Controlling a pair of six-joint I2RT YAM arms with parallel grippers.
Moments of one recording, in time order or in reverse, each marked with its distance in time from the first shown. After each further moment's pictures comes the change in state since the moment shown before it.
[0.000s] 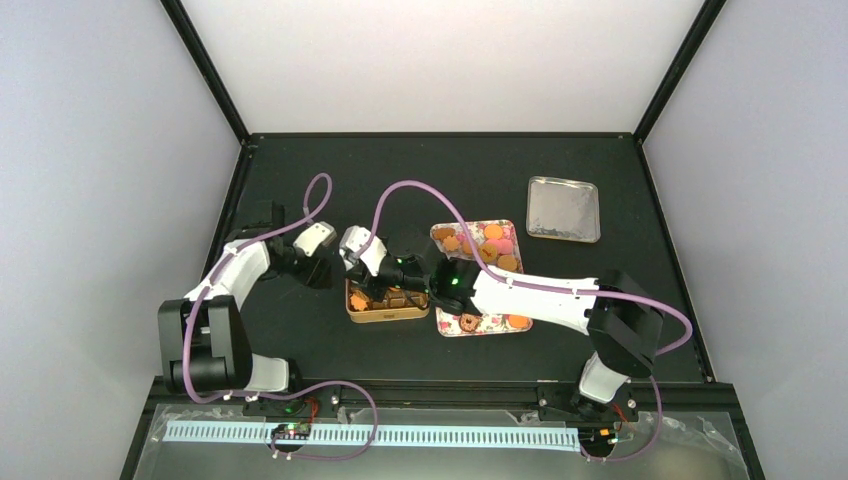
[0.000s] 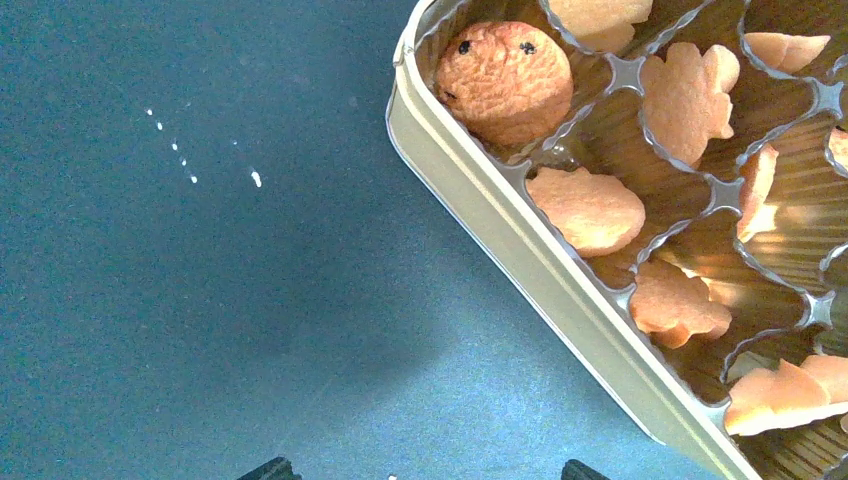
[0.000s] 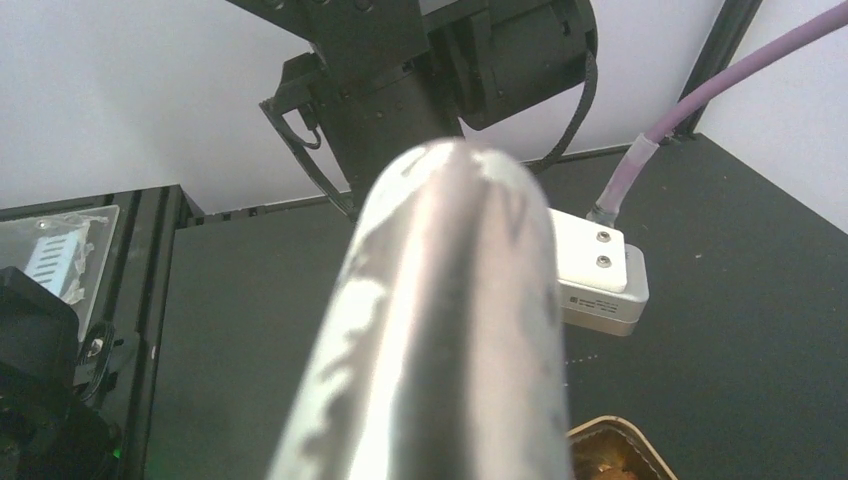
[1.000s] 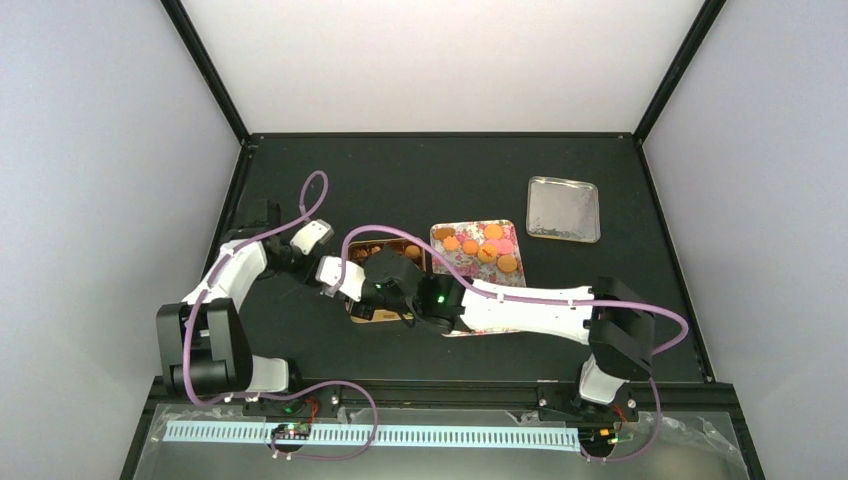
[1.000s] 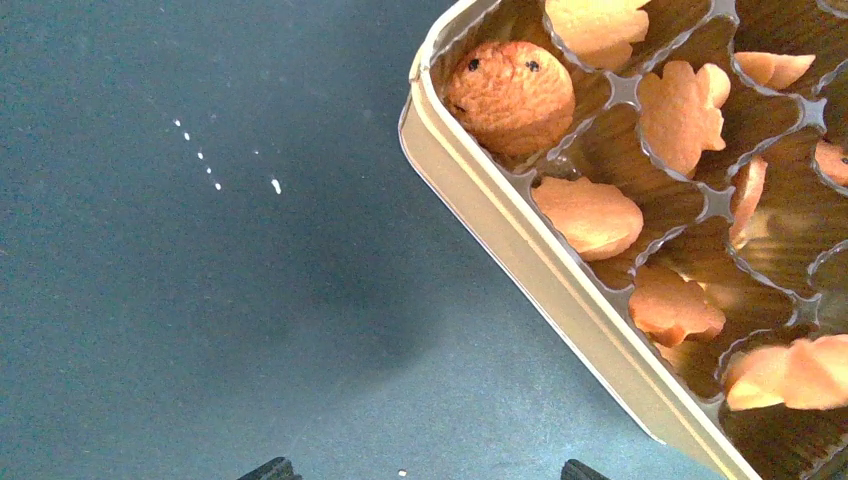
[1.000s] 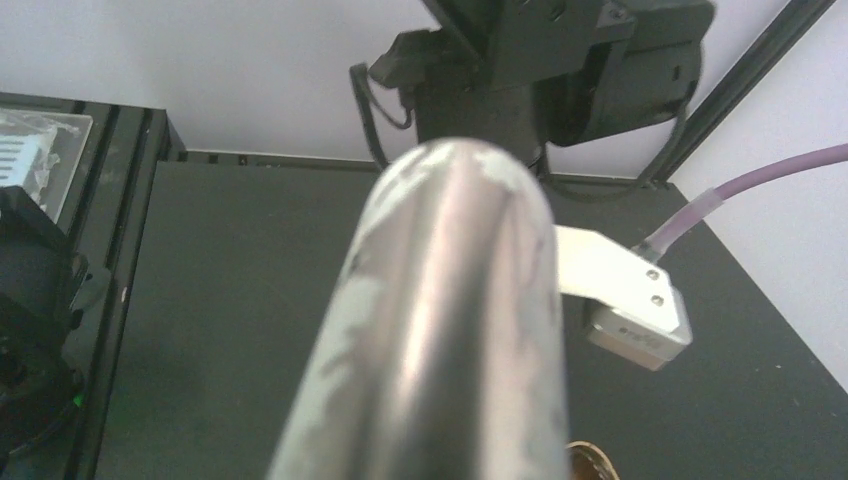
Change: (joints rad) left arm 0.028 -0.012 0.006 -0.009 0.017 0.009; right arm 0.132 0.017 0.088 -0.116 0.174 -0.225
